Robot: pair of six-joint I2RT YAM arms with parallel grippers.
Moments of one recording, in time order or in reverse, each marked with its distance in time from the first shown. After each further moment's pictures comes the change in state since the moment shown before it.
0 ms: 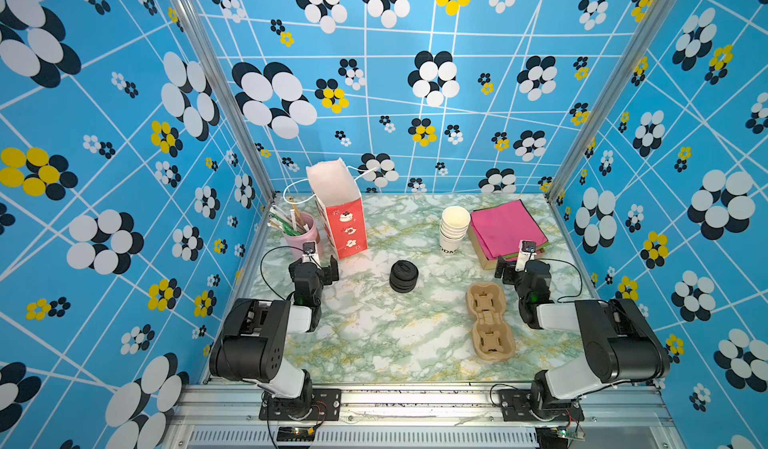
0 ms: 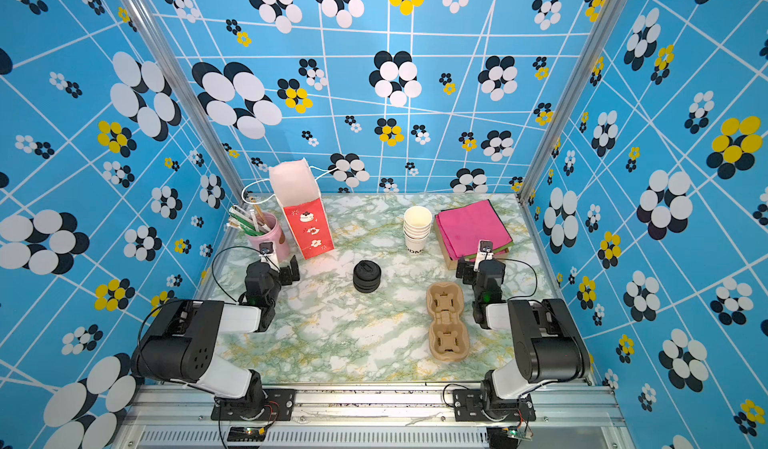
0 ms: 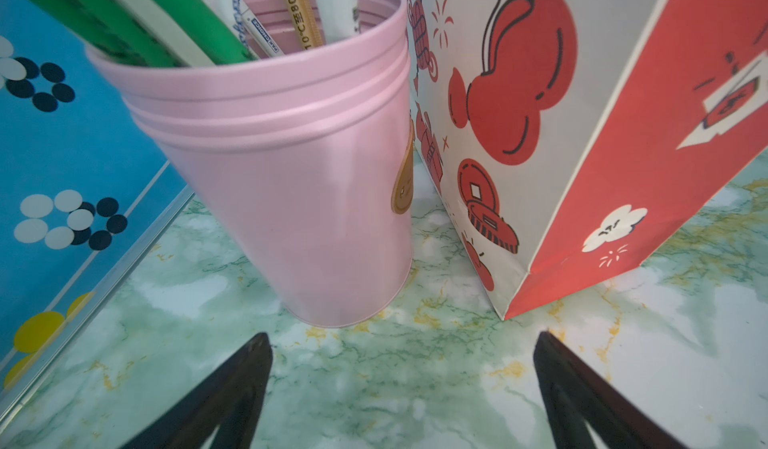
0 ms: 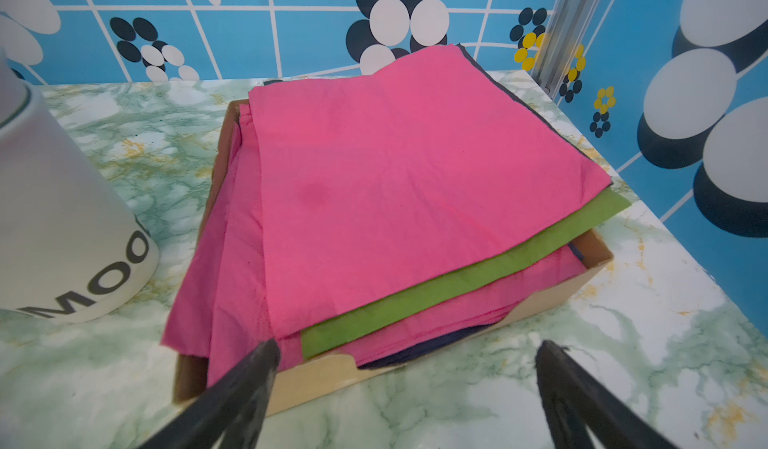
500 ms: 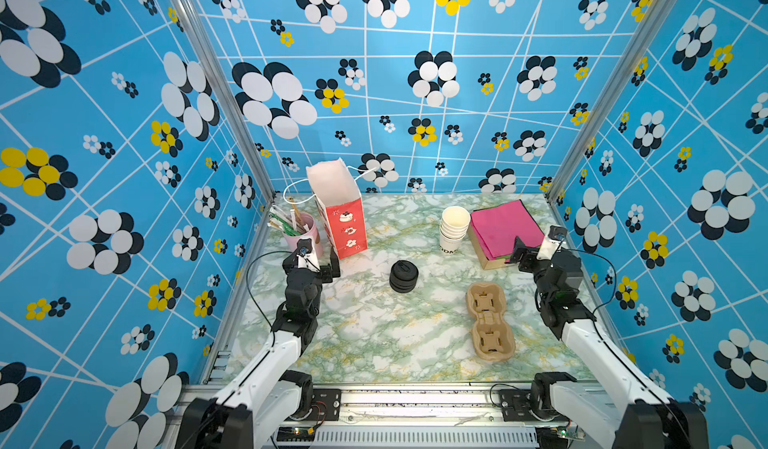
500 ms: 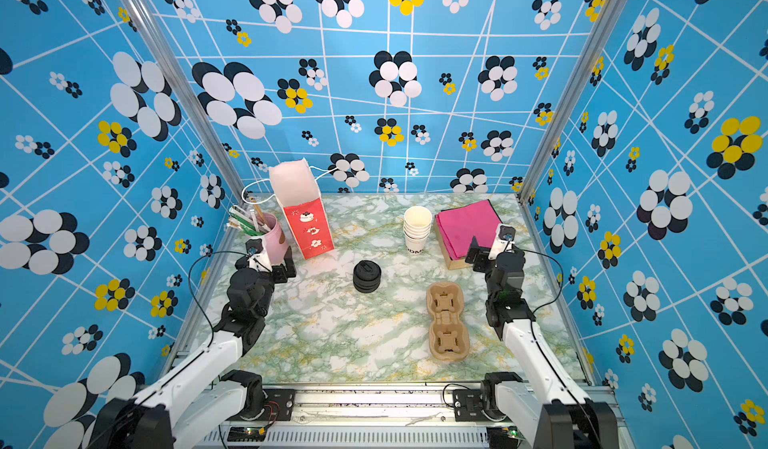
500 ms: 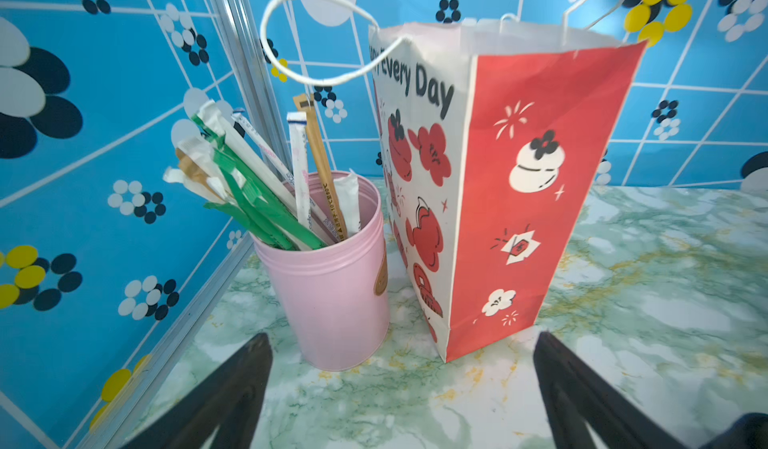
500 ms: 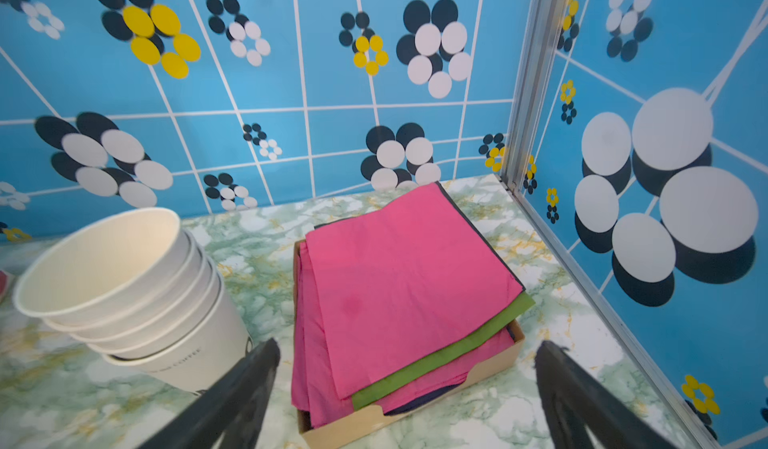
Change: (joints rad) left arm -0.153 -0.664 0.005 -0.460 -0.100 -0.007; right arm 0.000 -0.595 0.156 -0.560 -0.008 0.071
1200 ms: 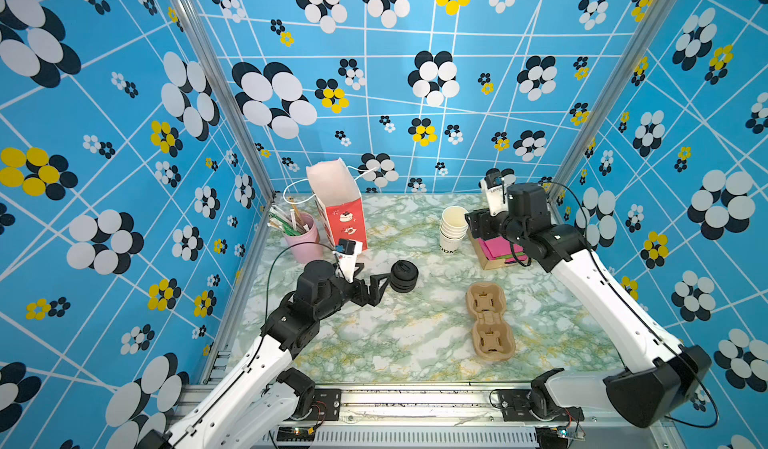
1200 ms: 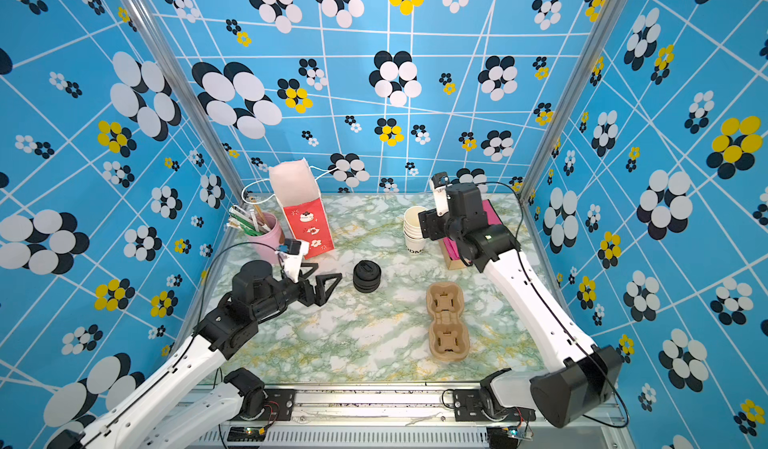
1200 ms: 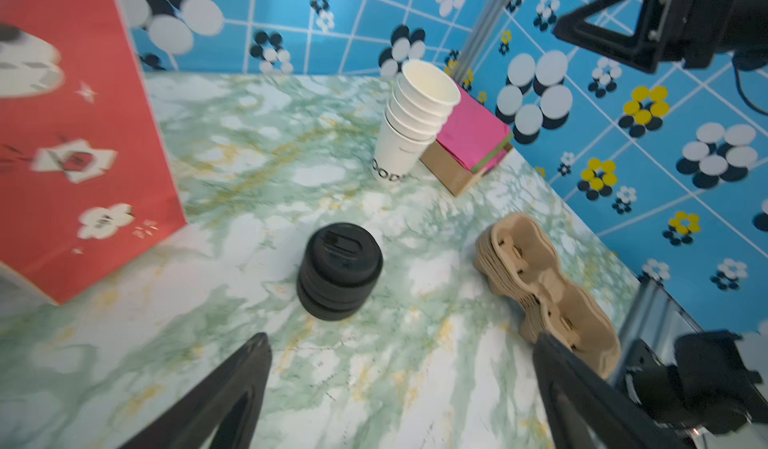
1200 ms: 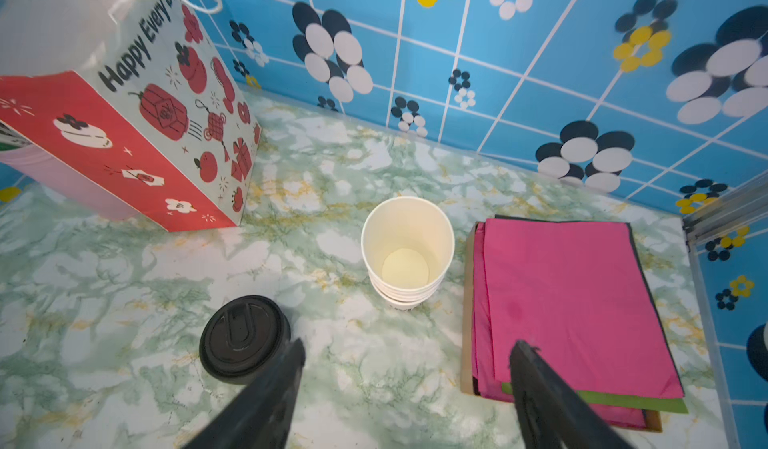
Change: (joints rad) left arm -0.341 -0.040 0.328 -0.640 0.560 -0.301; right arm 0.387 0.446 0.911 -0.891 -0.065 -0.111
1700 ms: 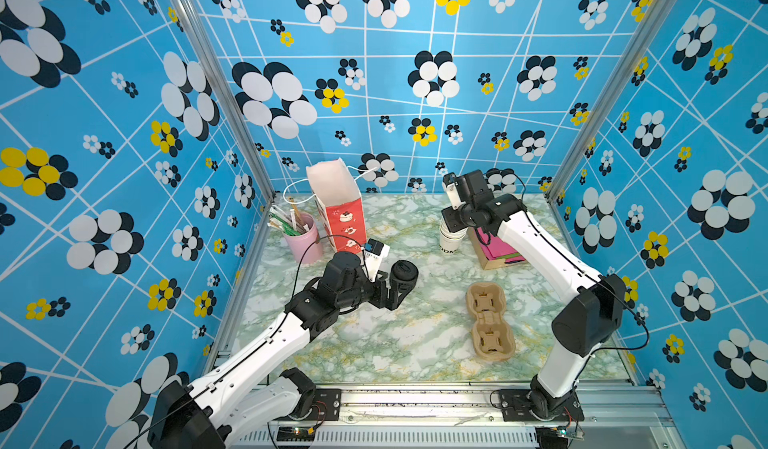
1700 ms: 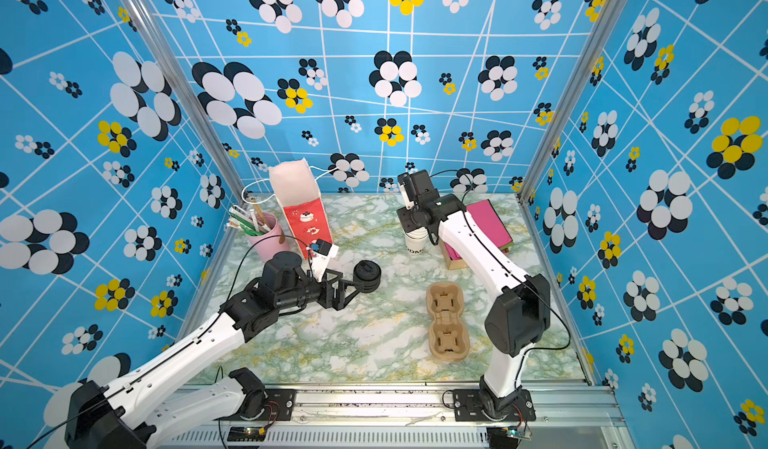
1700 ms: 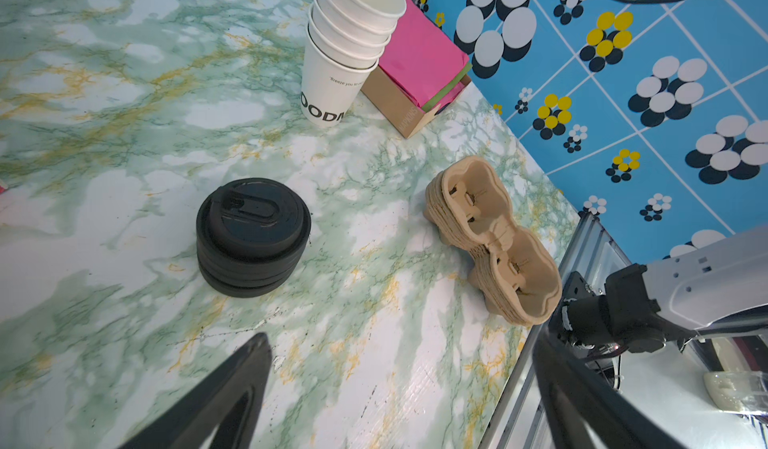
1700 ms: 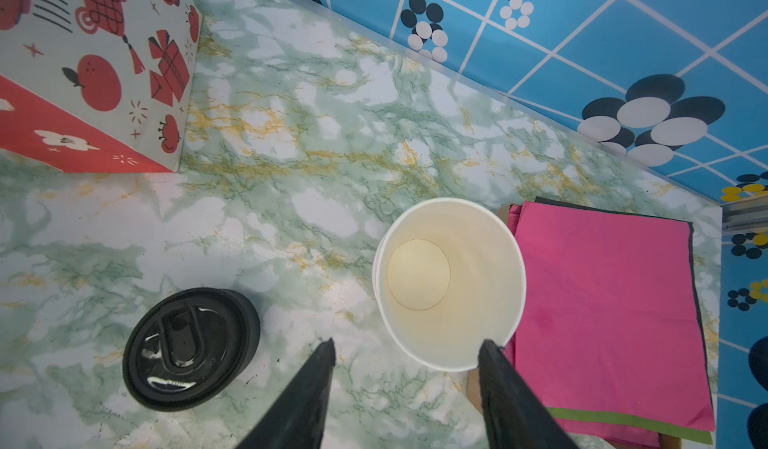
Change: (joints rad) left arm -0.073 0.173 0.068 0.040 0.079 -0.058; right arm 0.069 0.422 0.352 -0.171 0.095 -0.016
